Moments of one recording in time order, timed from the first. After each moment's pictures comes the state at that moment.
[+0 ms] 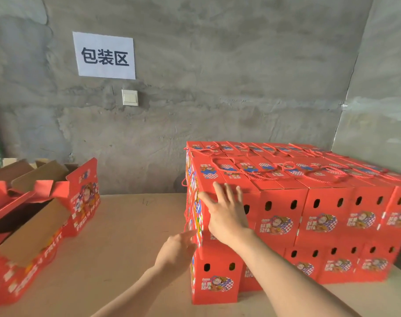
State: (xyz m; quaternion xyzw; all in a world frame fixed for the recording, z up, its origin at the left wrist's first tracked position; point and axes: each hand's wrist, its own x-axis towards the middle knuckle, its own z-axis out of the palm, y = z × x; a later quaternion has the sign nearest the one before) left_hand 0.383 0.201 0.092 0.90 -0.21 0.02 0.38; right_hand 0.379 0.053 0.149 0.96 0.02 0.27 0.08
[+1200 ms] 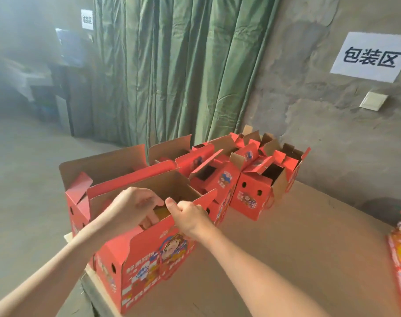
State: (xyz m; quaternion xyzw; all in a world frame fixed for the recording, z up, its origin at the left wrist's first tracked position) left_hand 0.050 0.828 0.121 0.89 0.16 0.16 0.39; right_hand 0.163 0.704 0.100 0.89 0.36 -0.13 -0.24
